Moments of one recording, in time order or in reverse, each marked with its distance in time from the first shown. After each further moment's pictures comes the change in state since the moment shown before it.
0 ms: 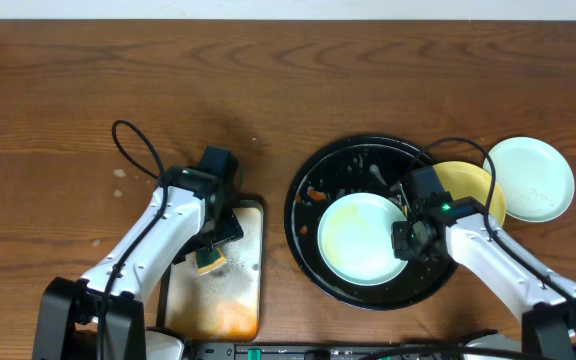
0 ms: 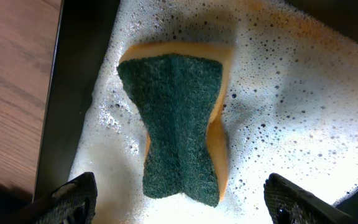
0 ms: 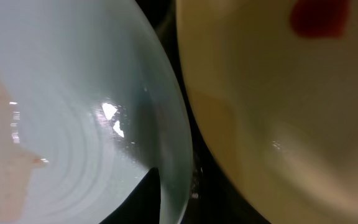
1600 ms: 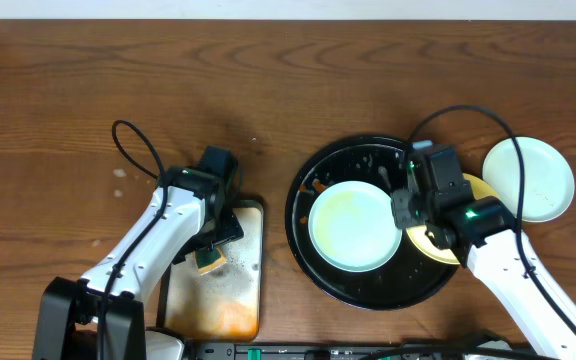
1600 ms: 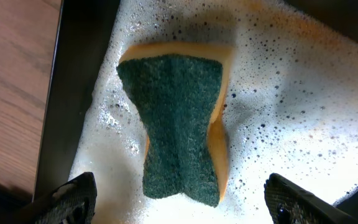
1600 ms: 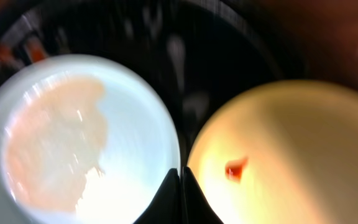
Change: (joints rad) left arm 0.000 0.000 0.000 0.000 0.000 0.000; right arm 0.044 -0.223 0.153 0.017 0.088 -0.126
